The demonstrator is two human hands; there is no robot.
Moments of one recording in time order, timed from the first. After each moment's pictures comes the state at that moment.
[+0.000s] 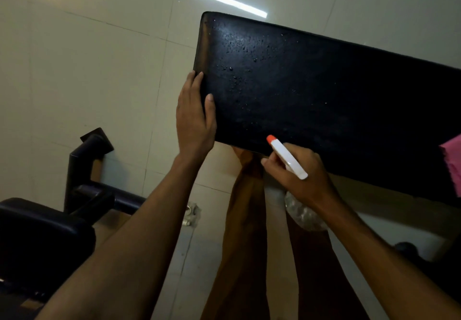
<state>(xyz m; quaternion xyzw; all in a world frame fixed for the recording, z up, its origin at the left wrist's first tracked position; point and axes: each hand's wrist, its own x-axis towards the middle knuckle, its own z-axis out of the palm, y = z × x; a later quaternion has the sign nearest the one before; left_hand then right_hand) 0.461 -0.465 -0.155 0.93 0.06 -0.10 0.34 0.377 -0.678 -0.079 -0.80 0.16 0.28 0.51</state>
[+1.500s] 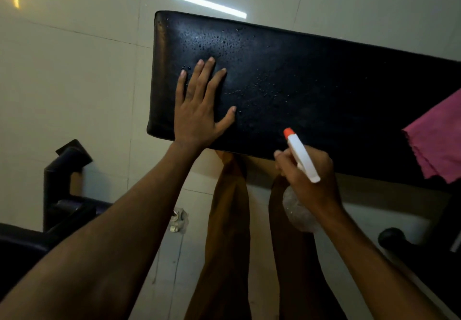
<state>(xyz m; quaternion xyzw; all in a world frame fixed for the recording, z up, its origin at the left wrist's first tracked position) 0.469 -0.521 -0.174 0.97 -0.20 -0.06 0.14 0.347 -0.727 -0.073 -0.81 0.29 0.17 0.48</state>
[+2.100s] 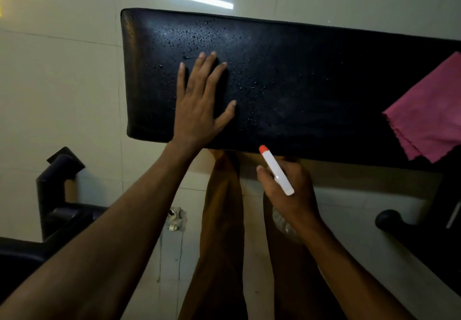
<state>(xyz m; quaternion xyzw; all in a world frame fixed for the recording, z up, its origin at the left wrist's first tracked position) 0.468 -0.563 -0.171 0.95 -0.25 -0.07 0.17 0.310 -0.720 -0.074 -0.77 0.34 0.22 0.49</state>
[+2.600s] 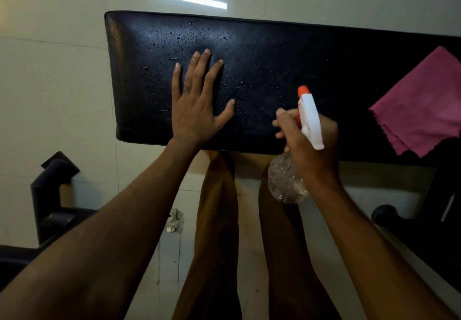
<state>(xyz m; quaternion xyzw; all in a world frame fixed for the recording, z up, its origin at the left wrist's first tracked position) 0.463 -0.584 -0.174 0.96 -0.23 -0.09 0.10 0.369 -0.768 -0.067 -0.77 0.40 0.05 0.50</state>
